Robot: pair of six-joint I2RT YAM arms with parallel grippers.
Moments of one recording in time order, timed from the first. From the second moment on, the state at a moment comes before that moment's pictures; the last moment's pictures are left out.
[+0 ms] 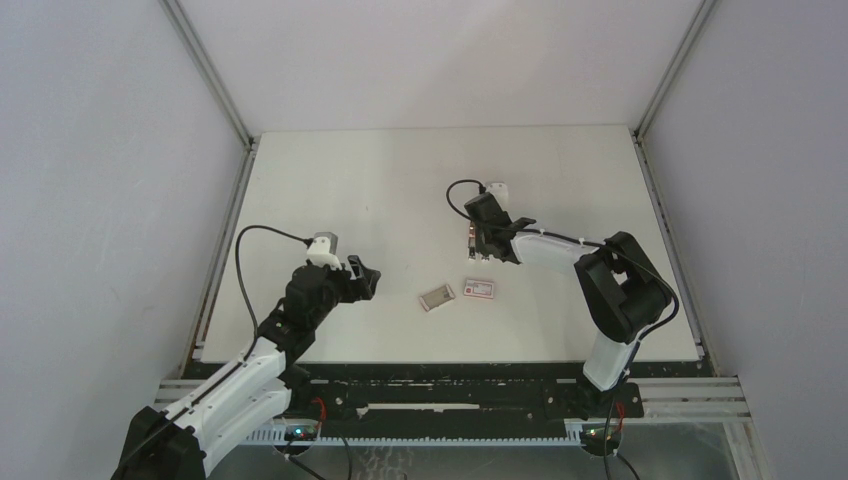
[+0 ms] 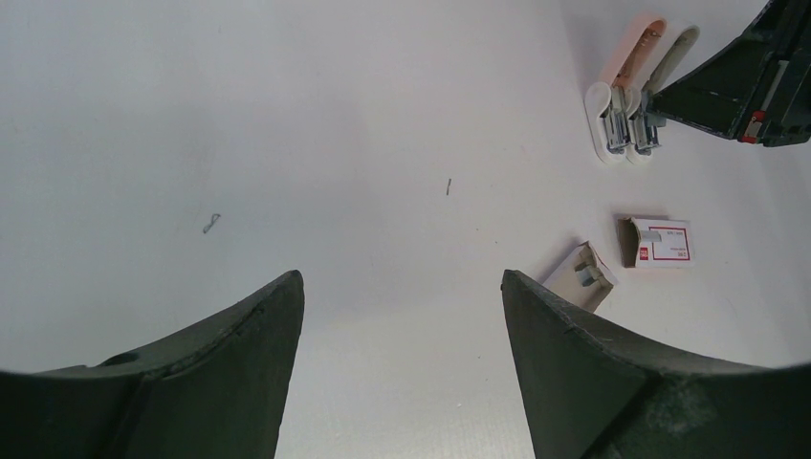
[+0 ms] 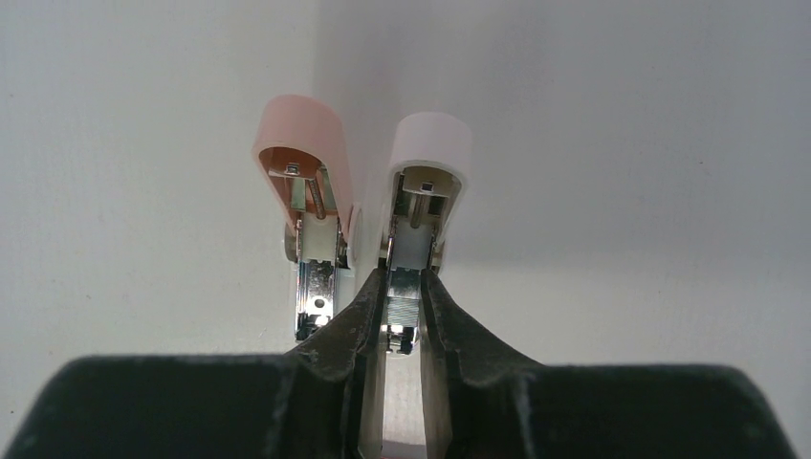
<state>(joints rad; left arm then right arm) -0.47 0.74 0.26 0.10 -0.08 -0.46 0.60 1.76 1.05 -0.24 0.37 0.46</state>
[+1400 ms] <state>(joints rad) -0.47 0.74 0.26 0.10 -0.08 -0.46 0.60 1.75 1.04 -0.27 0.37 0.49</state>
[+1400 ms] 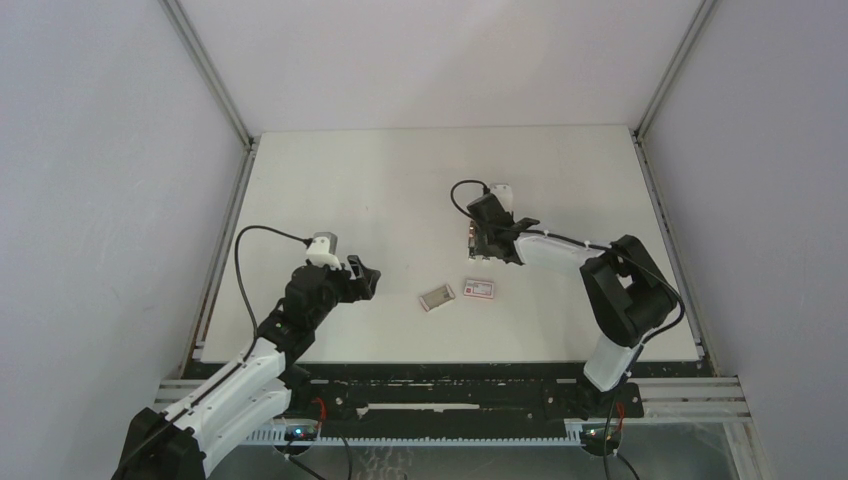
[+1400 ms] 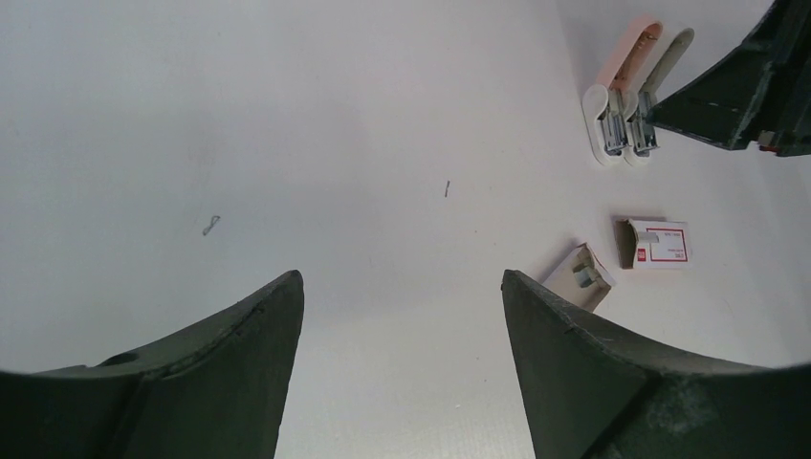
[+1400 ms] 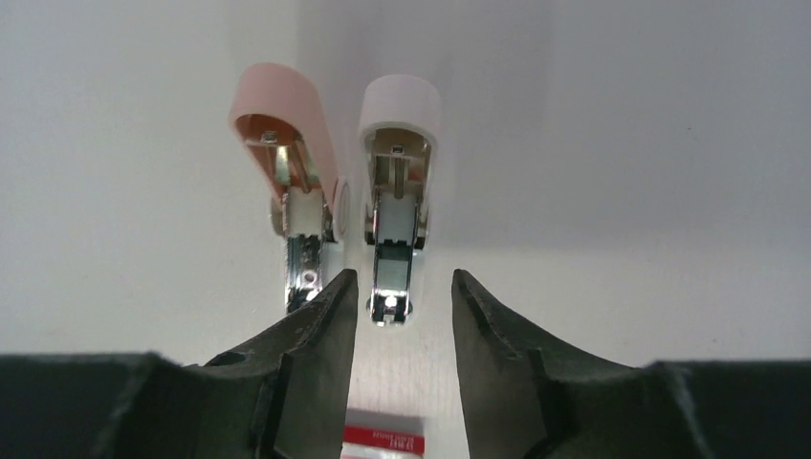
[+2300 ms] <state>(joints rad) -0.81 1.12 0.33 0.29 0.16 -0.30 0.82 1.44 0.83 -0.23 0.11 0.52</state>
